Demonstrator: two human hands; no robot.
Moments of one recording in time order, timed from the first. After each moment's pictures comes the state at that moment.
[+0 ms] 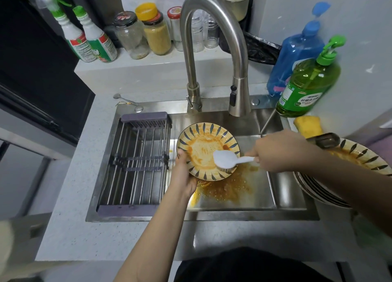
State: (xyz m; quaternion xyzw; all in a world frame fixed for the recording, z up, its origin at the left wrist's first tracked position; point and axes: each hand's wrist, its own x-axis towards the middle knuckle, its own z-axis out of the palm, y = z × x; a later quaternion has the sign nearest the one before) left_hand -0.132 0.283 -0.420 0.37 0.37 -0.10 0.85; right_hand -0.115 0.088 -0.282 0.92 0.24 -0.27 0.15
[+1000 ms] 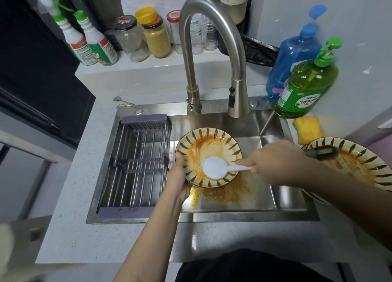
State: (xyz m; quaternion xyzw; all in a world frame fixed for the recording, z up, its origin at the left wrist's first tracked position) left_hand -0.140 0.292 -0.407 0.49 0.33 -0.15 0.80; right_hand -0.127 0.081 -0.299 0.93 0.28 -0.23 0.10
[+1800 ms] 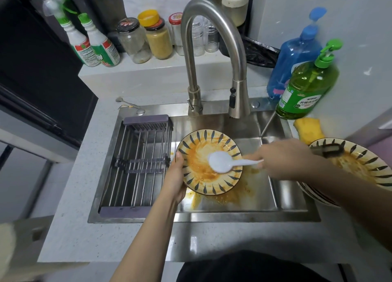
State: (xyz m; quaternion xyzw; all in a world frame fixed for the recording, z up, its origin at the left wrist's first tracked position) left_hand -0.145 0.303 -0.406 0.55 0.29 -0.16 0.76; right_hand -0.123 0.069 -0.301 0.95 0.21 -0.23 0.08
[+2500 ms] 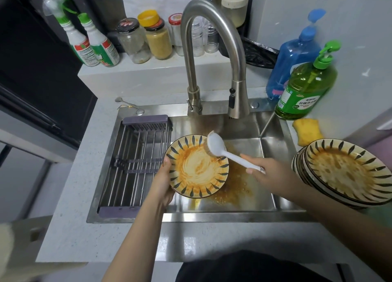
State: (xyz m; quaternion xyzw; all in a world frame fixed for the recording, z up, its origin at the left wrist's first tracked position) left_hand -0.152 0.337 -0.420 0.55 0.32 -0.16 0.76; right_hand -0.152 0.059 -0.379 0.93 0.06 -0.18 -0.31
